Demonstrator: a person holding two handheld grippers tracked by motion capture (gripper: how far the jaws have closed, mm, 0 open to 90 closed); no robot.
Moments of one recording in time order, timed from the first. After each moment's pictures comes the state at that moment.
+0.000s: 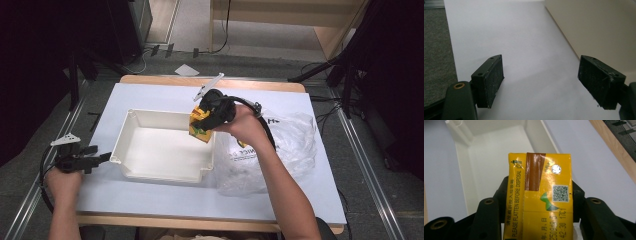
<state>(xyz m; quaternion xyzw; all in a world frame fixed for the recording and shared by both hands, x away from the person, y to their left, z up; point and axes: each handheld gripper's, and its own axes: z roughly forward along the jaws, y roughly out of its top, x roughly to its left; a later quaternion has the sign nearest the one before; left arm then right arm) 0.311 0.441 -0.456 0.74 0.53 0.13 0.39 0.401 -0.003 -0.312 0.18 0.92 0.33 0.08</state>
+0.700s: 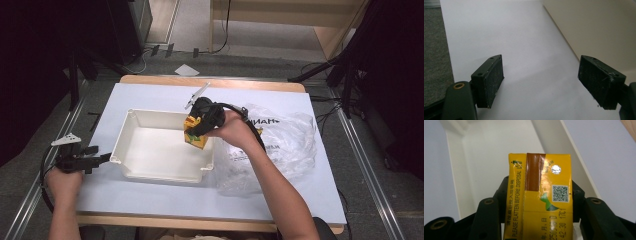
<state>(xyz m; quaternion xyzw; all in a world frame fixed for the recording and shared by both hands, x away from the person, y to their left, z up) 0.311 0.441 -0.457 0.74 0.53 0.12 0.39 0.411 0.021 -0.348 0.18 0.93 0.30 0.06</state>
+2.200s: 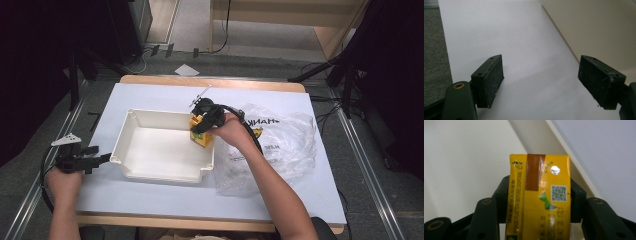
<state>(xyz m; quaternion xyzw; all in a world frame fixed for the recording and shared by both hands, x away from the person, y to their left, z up) 0.311 0.441 -0.457 0.74 0.52 0.12 0.40 0.441 0.022 -0.387 0.27 0.92 0.27 0.06</state>
